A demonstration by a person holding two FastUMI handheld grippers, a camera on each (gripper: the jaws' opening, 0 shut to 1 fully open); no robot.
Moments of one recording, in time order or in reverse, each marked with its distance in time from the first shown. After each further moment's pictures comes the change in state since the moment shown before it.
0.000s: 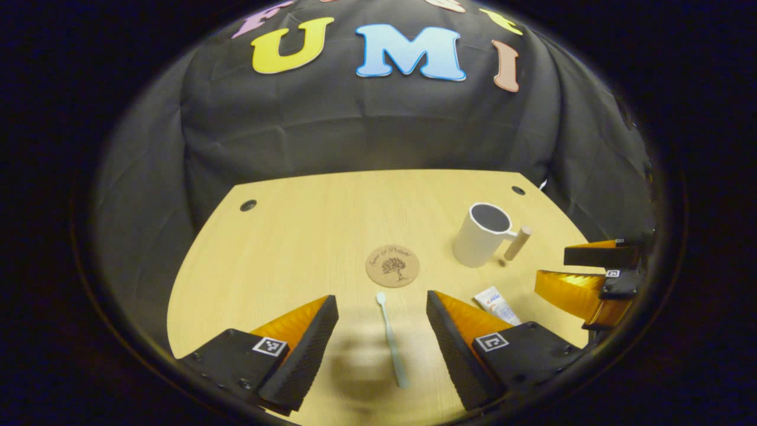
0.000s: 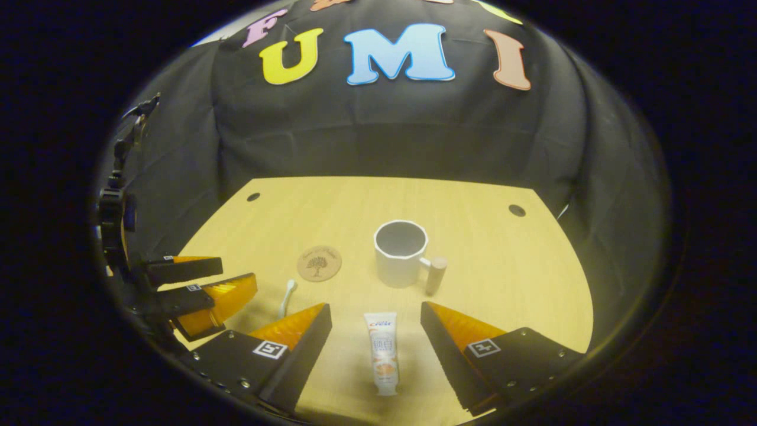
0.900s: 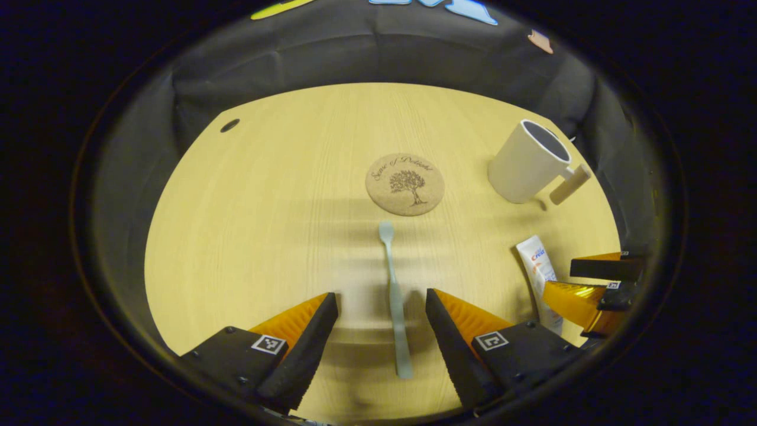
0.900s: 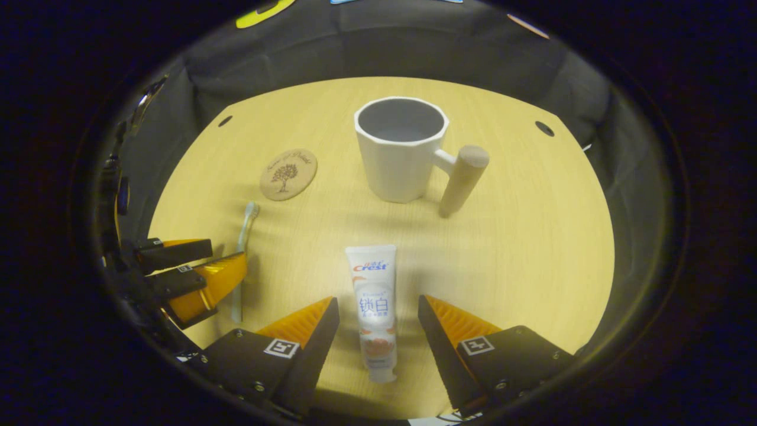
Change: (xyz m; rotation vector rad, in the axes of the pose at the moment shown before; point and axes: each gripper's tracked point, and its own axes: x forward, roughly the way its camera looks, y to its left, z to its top) left arm 0.067 0.006 -0.095 -0.068 0.394 0.043; right arm 0.053 -0.012 -0.089 0.013 0.464 -0.001
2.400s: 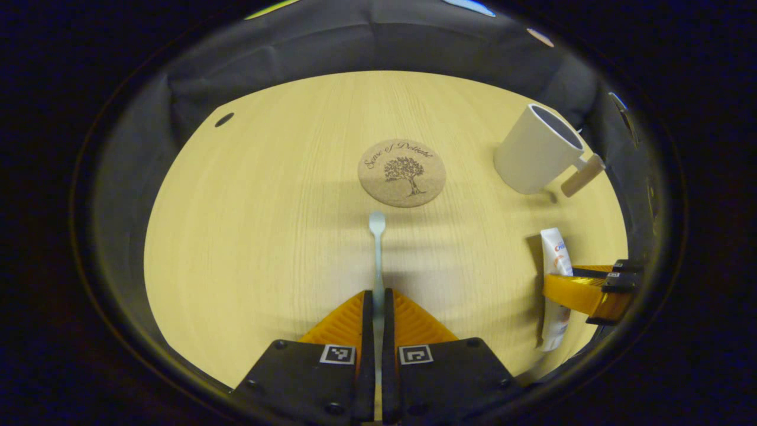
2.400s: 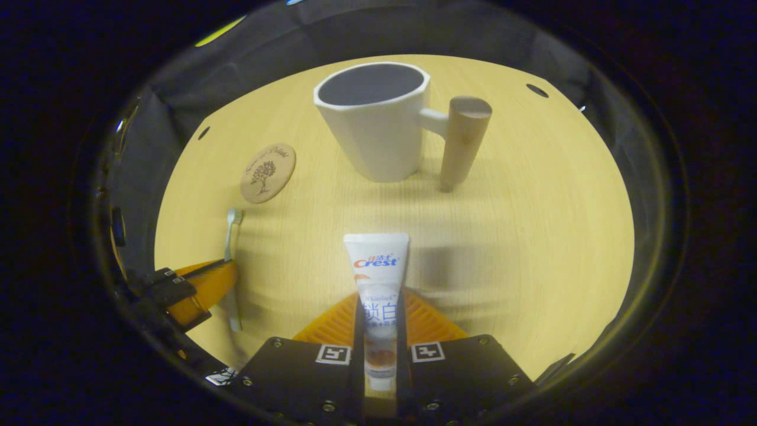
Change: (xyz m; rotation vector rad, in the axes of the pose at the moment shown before) left arm 0.011 -0.009 0.000 -0.003 0.018 0.025; right arm 0.013 0.004 0.001 0.152 0.037 0.063
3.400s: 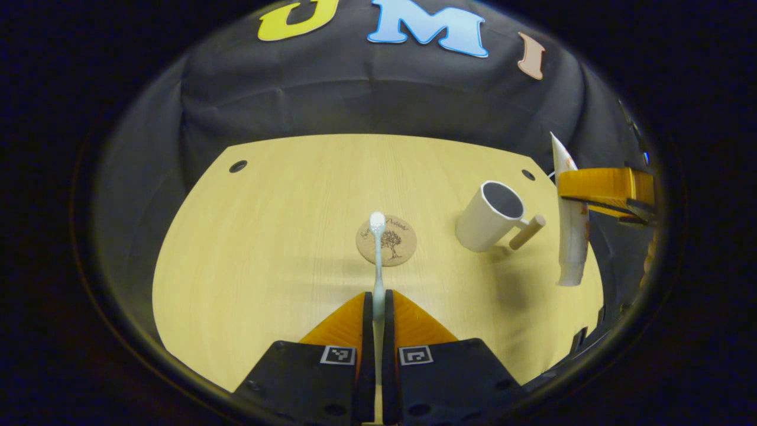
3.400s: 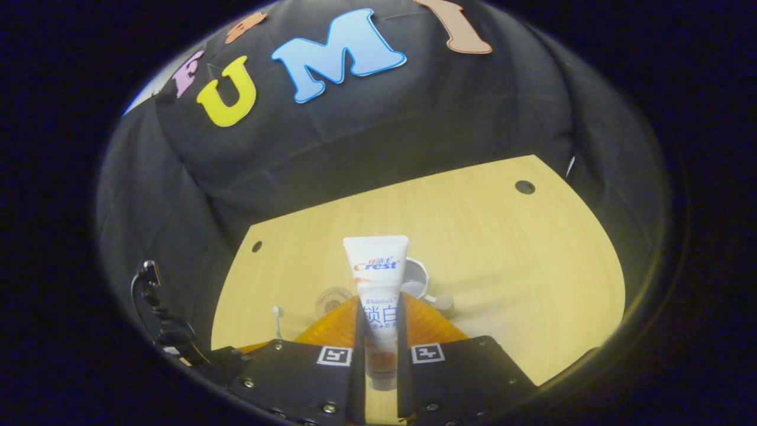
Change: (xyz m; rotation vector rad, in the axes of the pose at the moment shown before) left arm -0.090 -0.001 0.056 -0.006 -0.260 -0.079; right arm -0.128 0.015 0.148 0.109 -0.500 0.136
